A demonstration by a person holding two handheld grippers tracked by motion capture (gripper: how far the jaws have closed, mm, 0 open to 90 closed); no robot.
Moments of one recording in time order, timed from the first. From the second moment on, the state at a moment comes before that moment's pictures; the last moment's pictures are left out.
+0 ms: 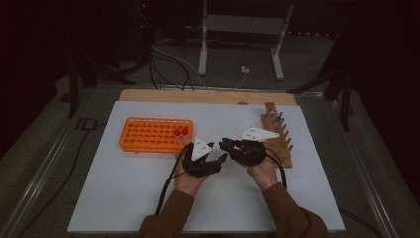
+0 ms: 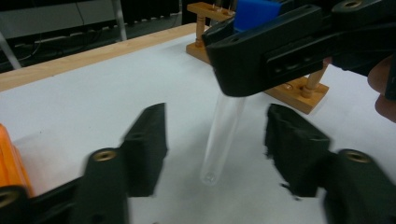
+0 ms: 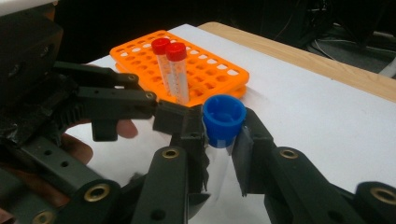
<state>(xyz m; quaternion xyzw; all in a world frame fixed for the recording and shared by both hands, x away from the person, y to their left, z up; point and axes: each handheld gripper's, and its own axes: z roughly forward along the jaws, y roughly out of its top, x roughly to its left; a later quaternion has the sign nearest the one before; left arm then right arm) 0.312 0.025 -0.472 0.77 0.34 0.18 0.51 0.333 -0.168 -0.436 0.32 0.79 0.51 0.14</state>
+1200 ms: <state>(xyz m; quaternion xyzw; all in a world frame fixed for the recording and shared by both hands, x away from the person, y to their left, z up) 0.316 0.050 -0.469 0.77 0.35 0.19 0.50 0.335 -0.187 -0.439 0.34 0.77 0.51 0.16</state>
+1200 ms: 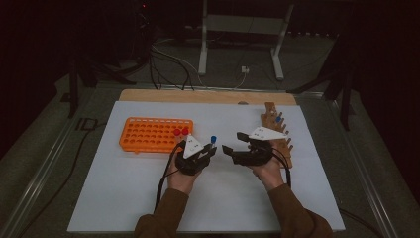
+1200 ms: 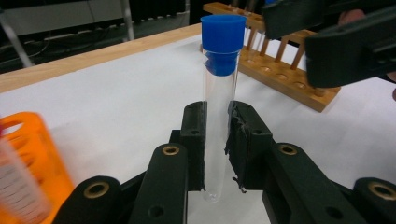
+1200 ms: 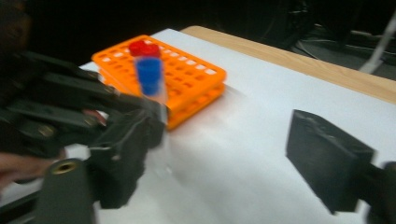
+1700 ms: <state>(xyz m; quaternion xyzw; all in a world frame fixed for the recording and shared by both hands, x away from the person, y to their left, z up) 0.314 0.085 -0.464 0.75 0.37 0.20 0.51 0.333 -0.211 -0.449 0.37 0.77 0.49 0.18</state>
